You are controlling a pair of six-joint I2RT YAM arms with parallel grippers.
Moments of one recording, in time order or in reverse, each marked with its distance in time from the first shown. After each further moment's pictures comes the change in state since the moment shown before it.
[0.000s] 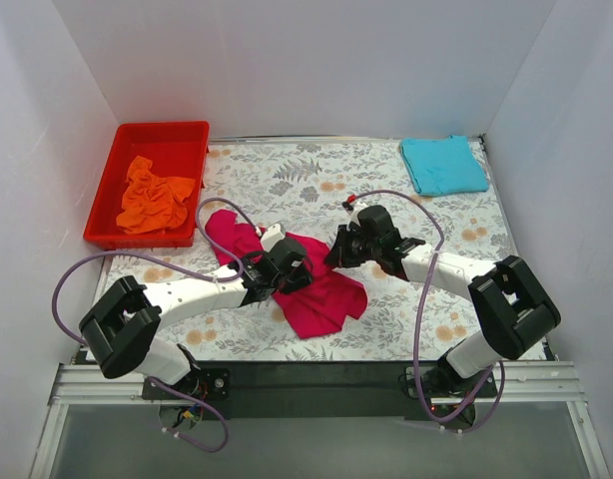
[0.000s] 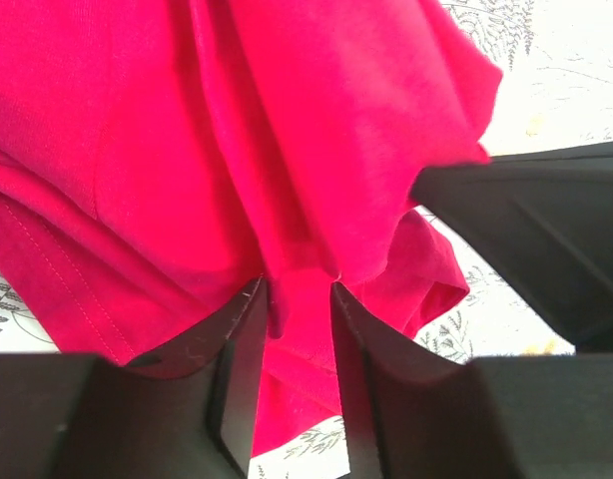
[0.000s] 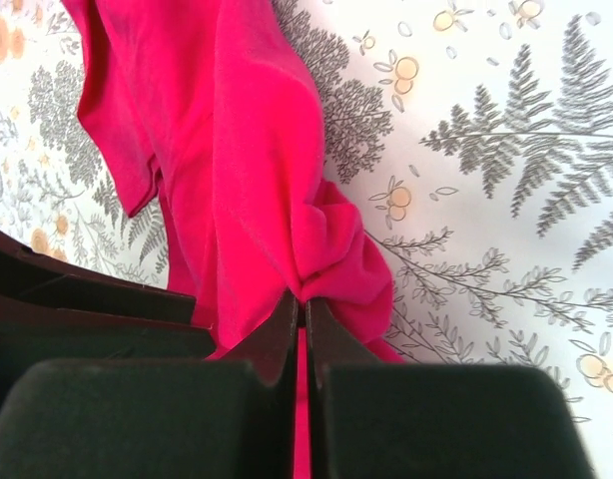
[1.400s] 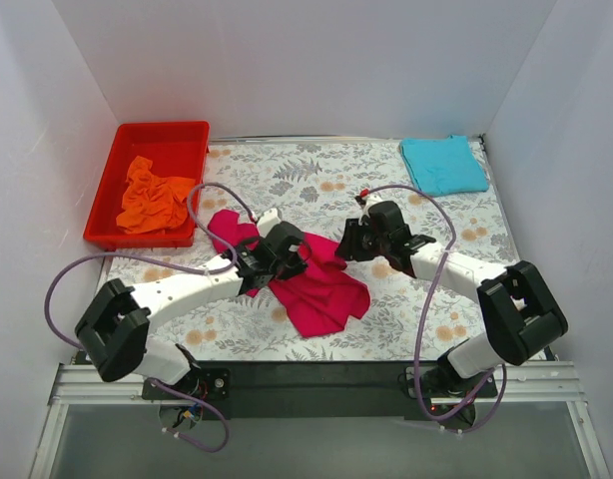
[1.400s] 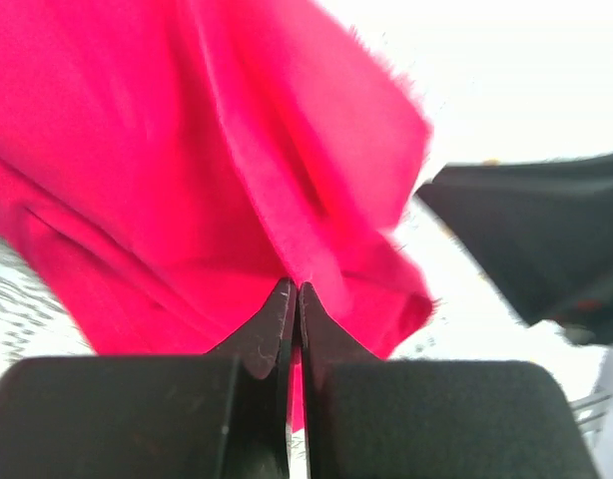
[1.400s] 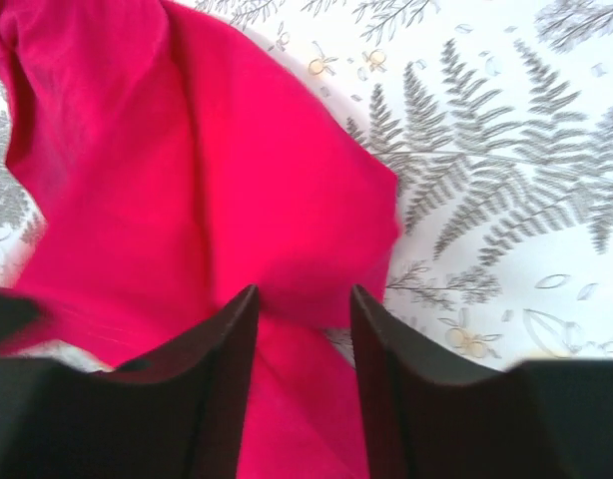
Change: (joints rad) left arm 0.034 -0.004 0.104 -0.097 -0.032 0.042; right arm -0.062 -0.040 0.000 -0.052 0.097 -0.070
